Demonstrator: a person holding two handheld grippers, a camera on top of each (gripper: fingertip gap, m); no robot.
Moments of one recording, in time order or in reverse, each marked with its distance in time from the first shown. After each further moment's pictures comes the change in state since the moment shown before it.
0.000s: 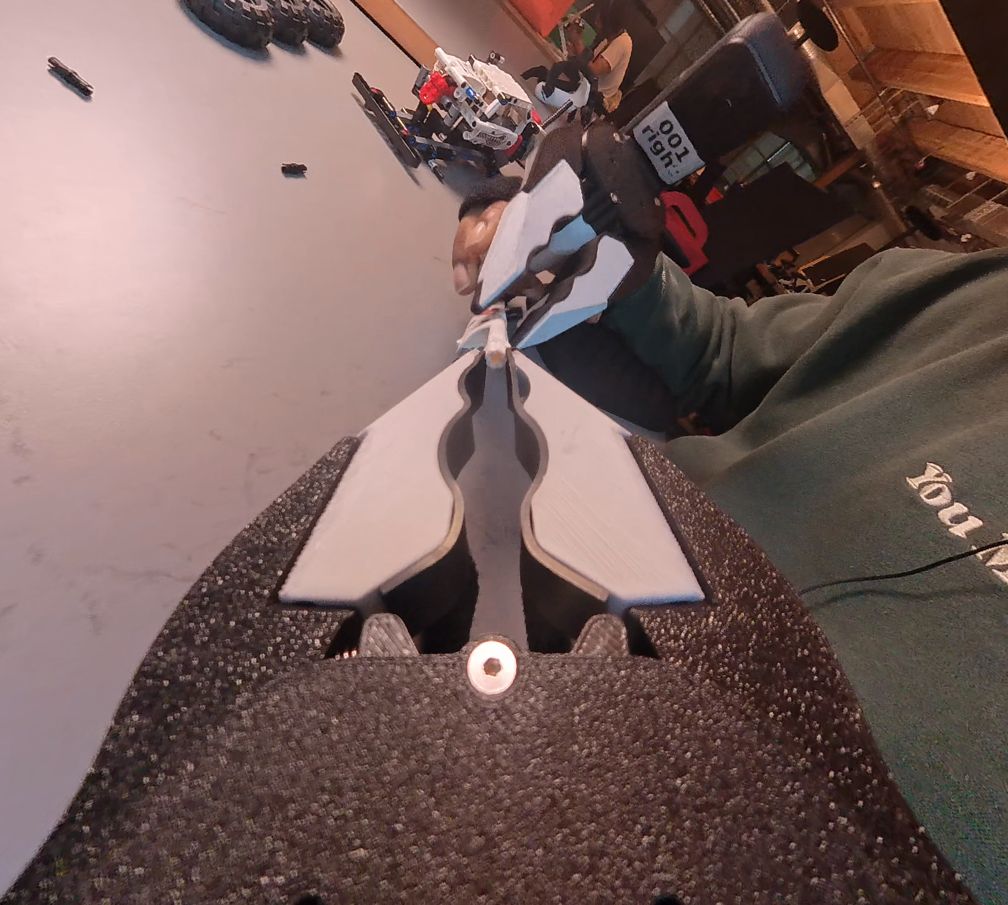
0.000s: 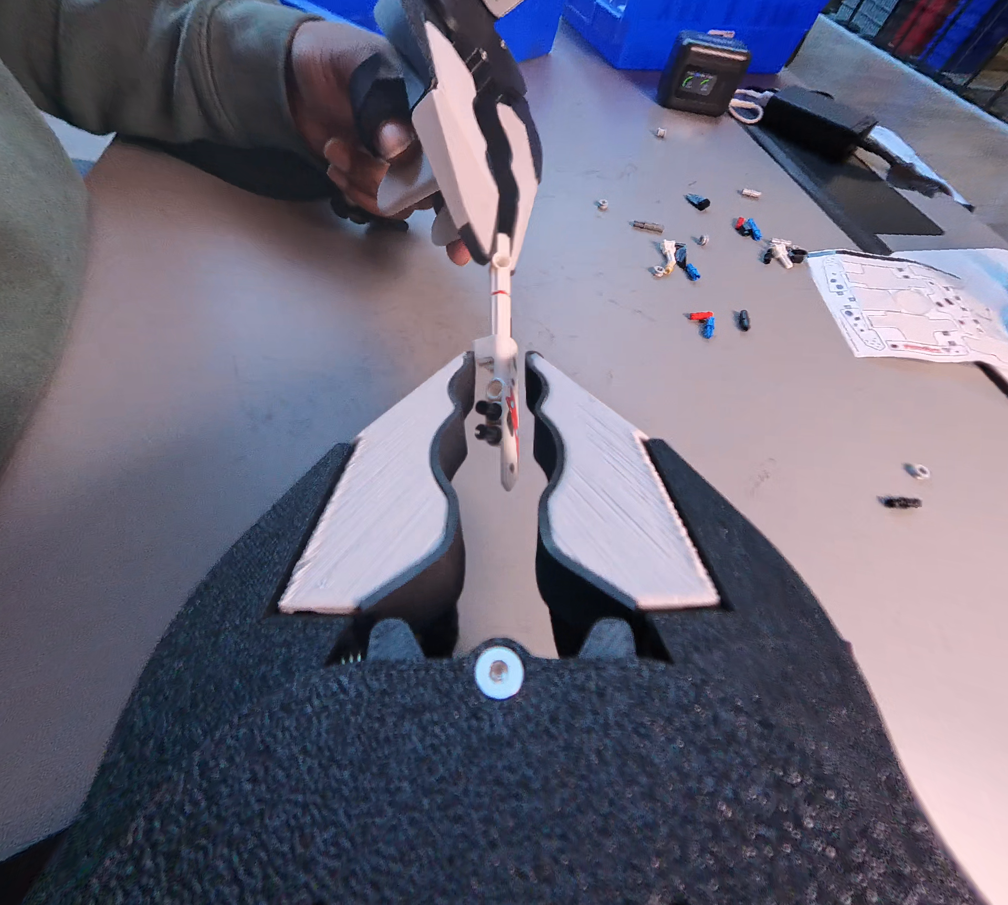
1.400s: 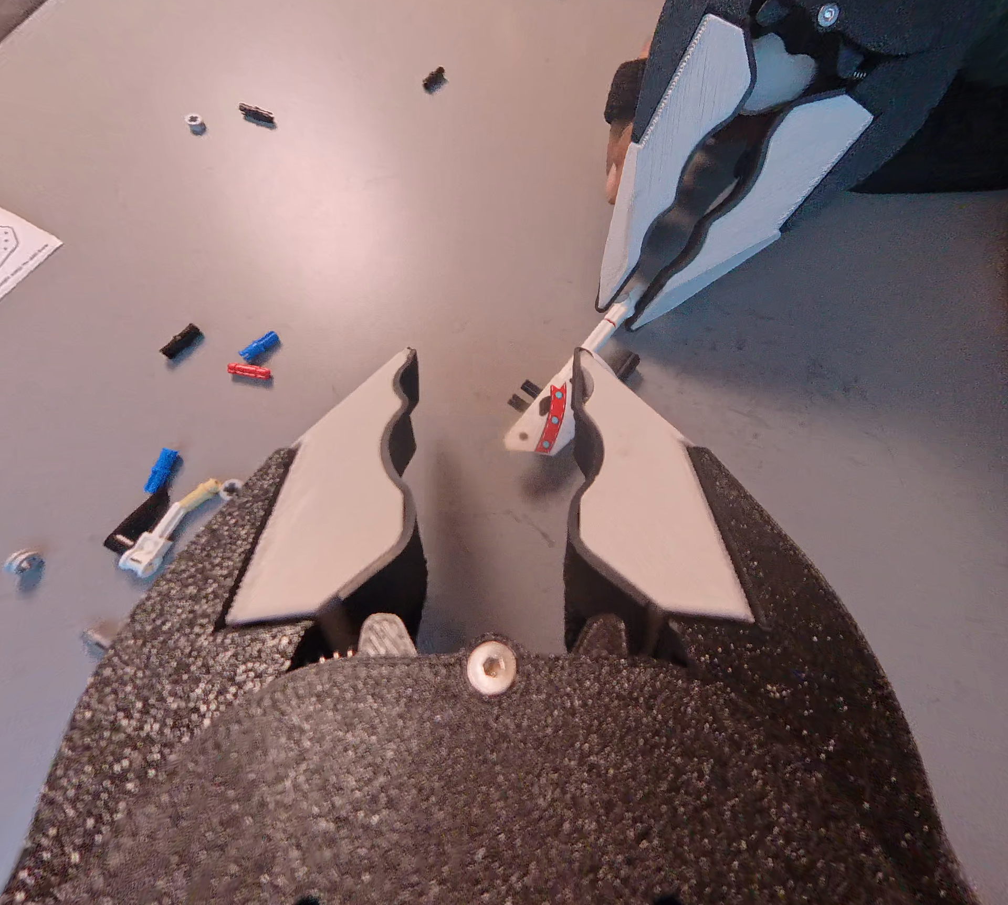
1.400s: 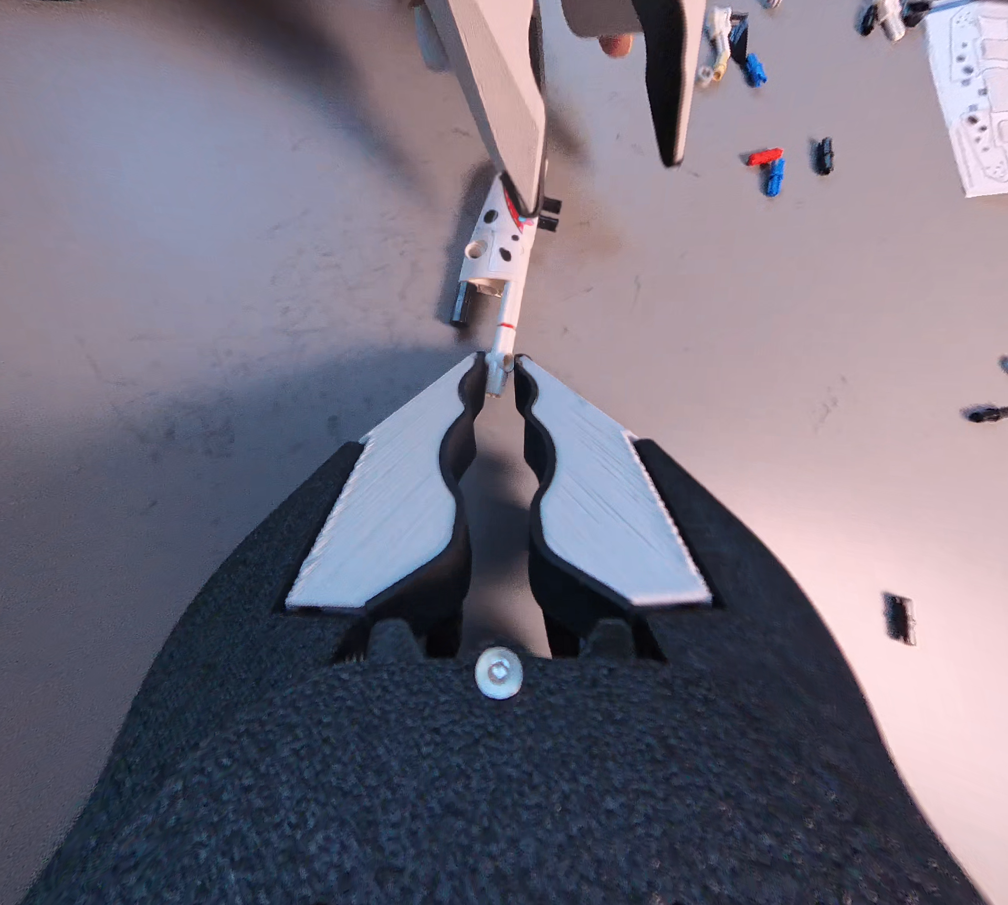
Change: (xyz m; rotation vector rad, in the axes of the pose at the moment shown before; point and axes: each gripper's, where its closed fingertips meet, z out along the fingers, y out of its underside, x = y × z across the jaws) left arm -0.082 0.006 -0.017 -0.363 -0.264 0.507; right arm 0.003 0.049 0.042 -0.427 0.098 0.081
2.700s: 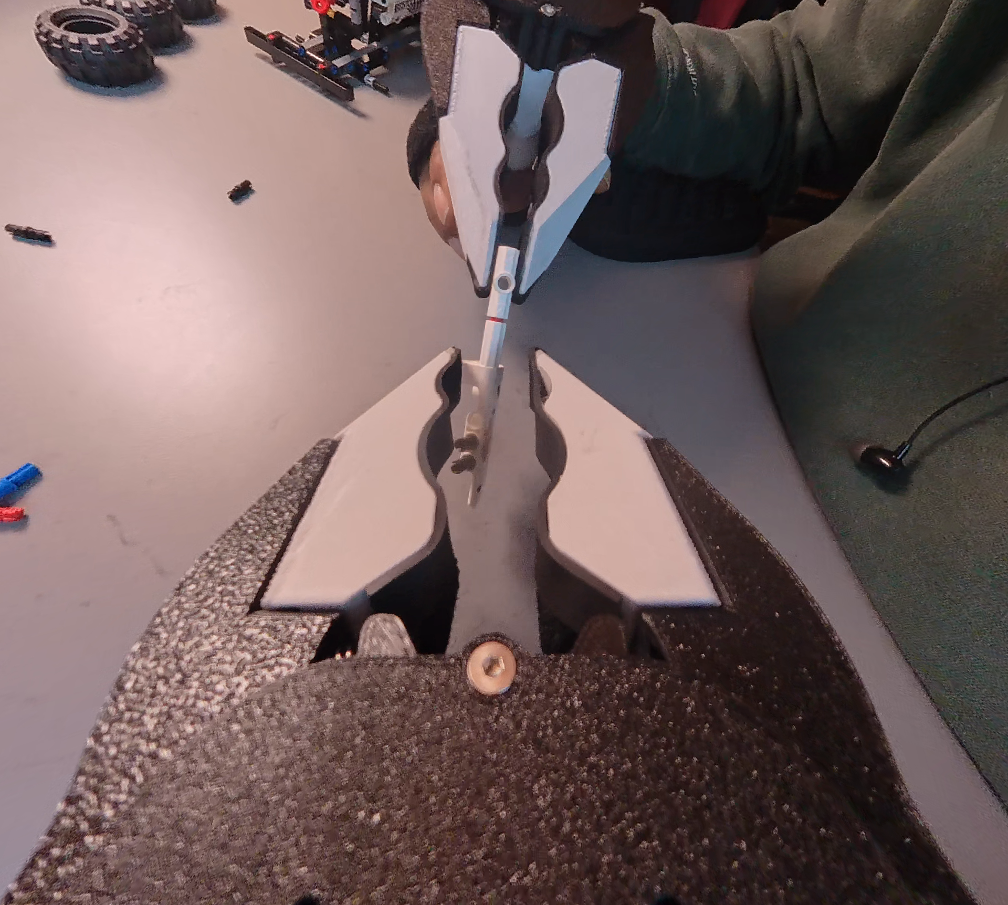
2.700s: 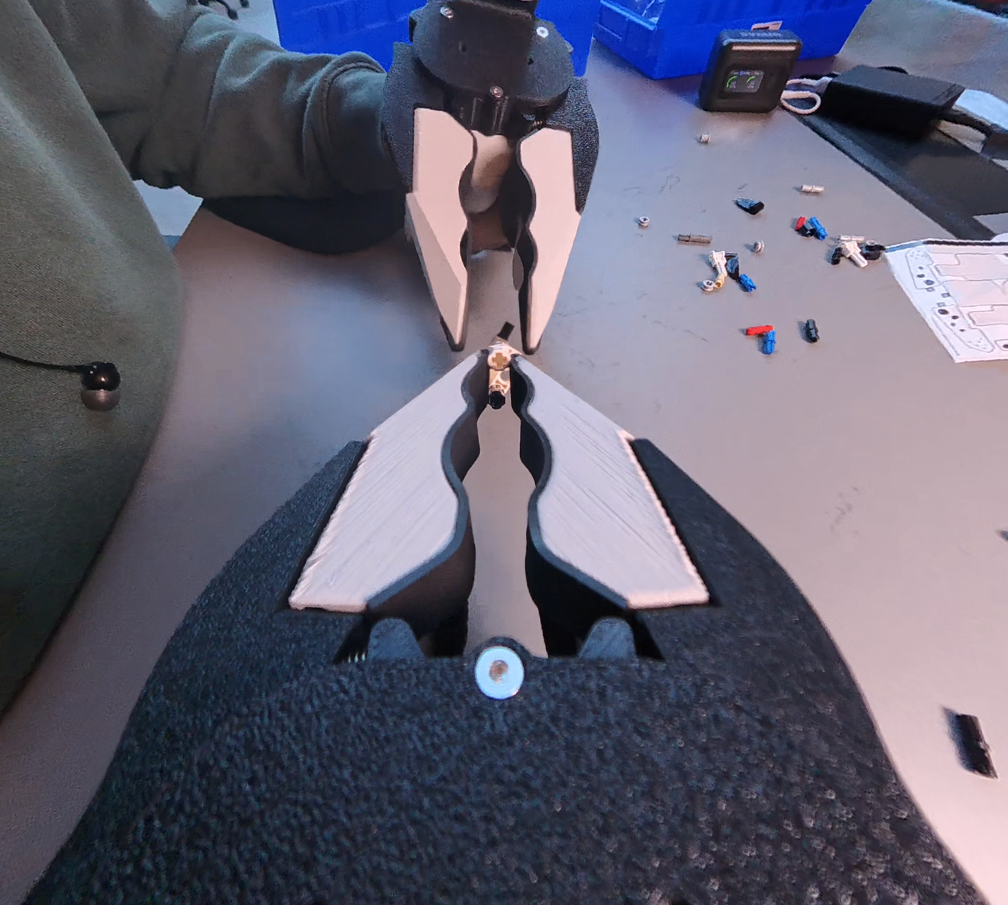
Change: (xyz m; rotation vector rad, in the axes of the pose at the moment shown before) left arm 0.079 -0.028 -0.001 0.157 0.237 0.030; right arm -0.012 -0.042 -0.055 0.459 -0.217 0.030
